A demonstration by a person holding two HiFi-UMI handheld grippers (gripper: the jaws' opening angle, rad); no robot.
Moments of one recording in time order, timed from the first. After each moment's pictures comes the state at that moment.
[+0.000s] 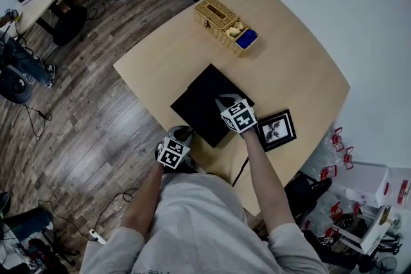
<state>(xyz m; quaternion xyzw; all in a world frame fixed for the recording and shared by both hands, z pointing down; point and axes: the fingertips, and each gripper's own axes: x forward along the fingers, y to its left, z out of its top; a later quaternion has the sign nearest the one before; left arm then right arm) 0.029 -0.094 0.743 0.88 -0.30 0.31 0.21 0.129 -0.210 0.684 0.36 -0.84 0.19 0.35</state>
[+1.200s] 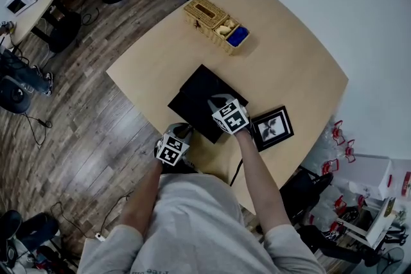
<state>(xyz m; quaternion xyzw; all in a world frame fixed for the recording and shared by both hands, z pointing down) 0.048 -0.110 0.742 0.88 -0.28 0.32 0.20 0.124 -0.210 0.683 0.36 -0.84 0.18 0.35</state>
